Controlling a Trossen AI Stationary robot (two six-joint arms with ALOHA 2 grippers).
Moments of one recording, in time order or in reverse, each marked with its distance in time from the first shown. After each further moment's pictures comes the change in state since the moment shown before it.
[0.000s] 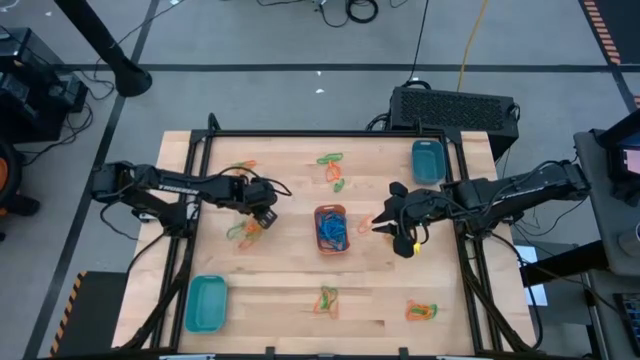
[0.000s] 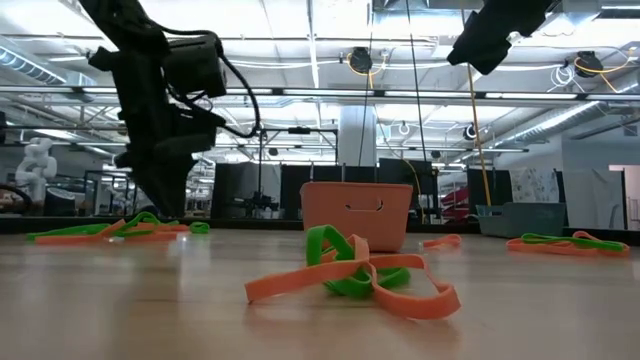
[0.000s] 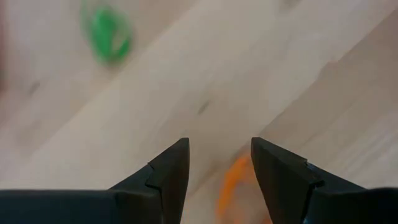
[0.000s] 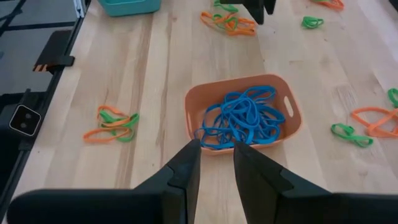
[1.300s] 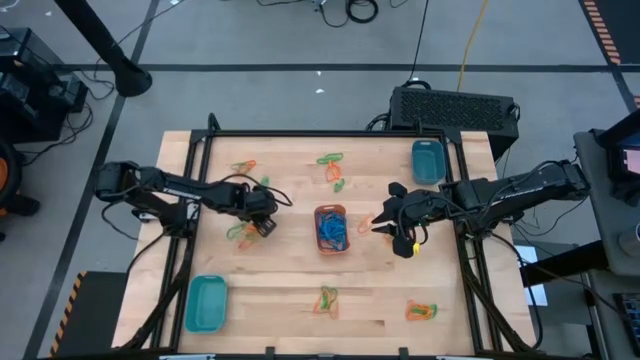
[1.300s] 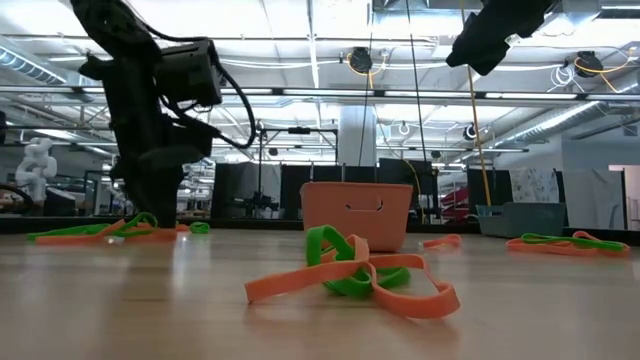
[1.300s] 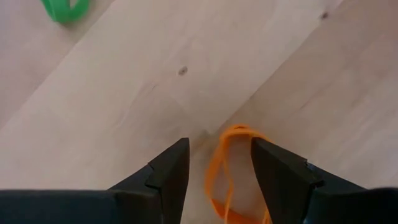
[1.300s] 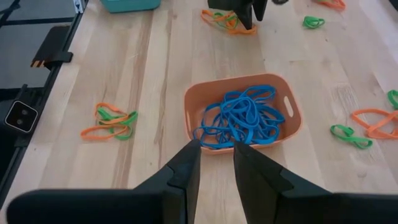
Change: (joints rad) left arm -0.056 0.039 -0.050 0.060 0.030 0.001; right arm 0.000 0.008 0.000 0.002 0.000 -0.016
